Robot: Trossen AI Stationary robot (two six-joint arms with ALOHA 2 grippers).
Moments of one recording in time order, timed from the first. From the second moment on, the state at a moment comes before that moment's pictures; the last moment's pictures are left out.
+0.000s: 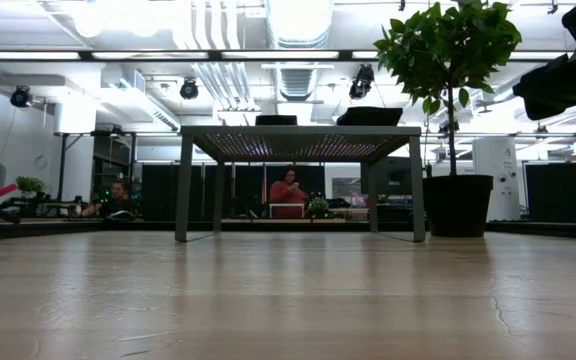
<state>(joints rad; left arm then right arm) -0.83 1.84 1.23 -0.85 0.12 -1.62 0.53 0.02 0.17 -0.39 0.52 0.09</state>
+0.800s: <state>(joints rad) -0.66 1.83 1.45 -0.85 -1.01 -0.37 0.53 0.02 0.17 -0.39 0.52 0.09</state>
